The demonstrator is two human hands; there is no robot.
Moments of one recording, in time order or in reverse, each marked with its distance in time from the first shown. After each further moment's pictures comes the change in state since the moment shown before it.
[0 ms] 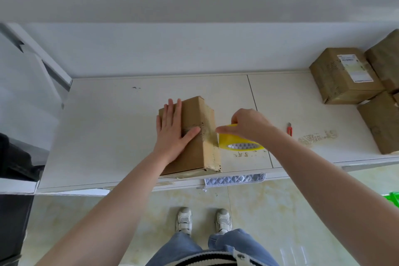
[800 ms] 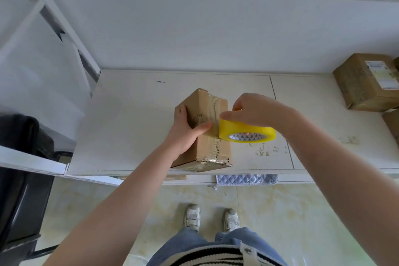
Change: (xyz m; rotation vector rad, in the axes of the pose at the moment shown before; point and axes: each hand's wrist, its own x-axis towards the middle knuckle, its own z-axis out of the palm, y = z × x) left_hand -0.024 -0.007 -0.051 -0.615 -0.122 -0.338; right_hand -0.018 -0.088 -0.045 -0.056 -0.046 -0.177
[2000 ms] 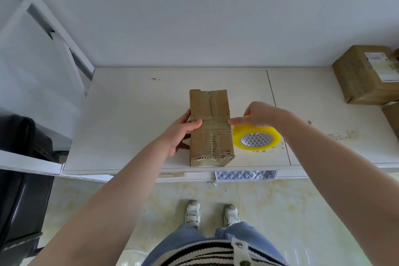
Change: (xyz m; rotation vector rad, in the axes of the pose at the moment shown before) left_hand 0.012 -0.004 0.006 -0.314 -0.184 -0.303; right_hand 0.033 0.076 0.048 0.162 -0.160 0.149
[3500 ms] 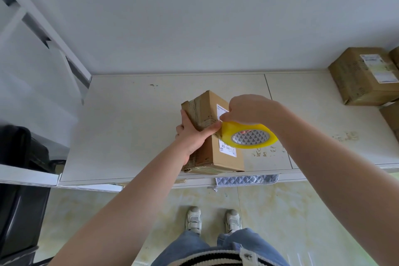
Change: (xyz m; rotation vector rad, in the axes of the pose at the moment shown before) left_hand -0.009 0.012 0.038 0.284 0.230 0.044; right_hand -0.020 -0.066 -0.028 -0.366 0.111 -0.117
